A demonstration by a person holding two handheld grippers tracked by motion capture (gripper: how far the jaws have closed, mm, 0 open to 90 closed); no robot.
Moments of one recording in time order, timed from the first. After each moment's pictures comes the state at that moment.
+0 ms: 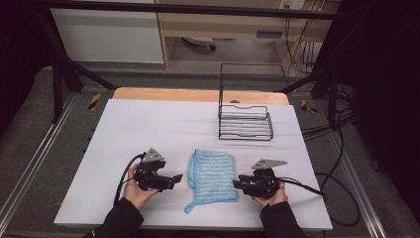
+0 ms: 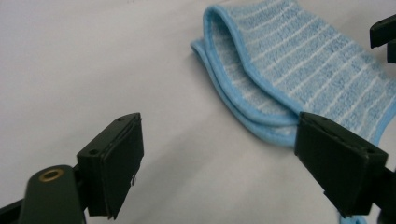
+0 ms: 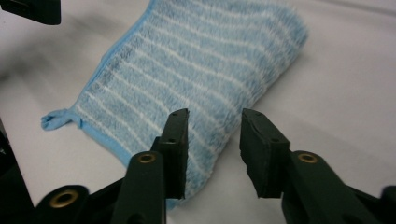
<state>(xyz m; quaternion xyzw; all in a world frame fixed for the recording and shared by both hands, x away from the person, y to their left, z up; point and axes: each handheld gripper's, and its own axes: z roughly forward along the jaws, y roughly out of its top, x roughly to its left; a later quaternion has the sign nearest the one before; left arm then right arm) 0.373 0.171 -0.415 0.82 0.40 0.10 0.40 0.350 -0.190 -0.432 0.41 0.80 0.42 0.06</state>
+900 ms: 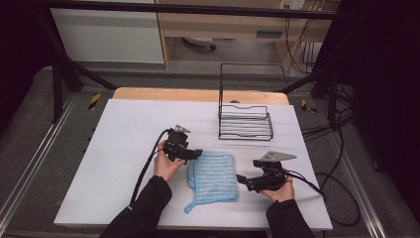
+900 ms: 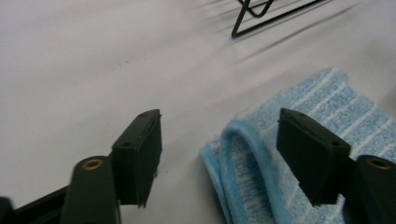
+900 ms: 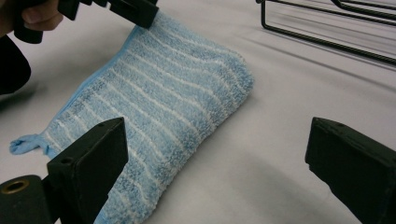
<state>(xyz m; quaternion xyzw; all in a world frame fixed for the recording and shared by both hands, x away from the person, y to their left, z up) 0.456 0.104 -0.422 0.82 0.44 0.08 0.36 0.370 -0.211 -0.431 0.40 0.79 0.46 0.10</state>
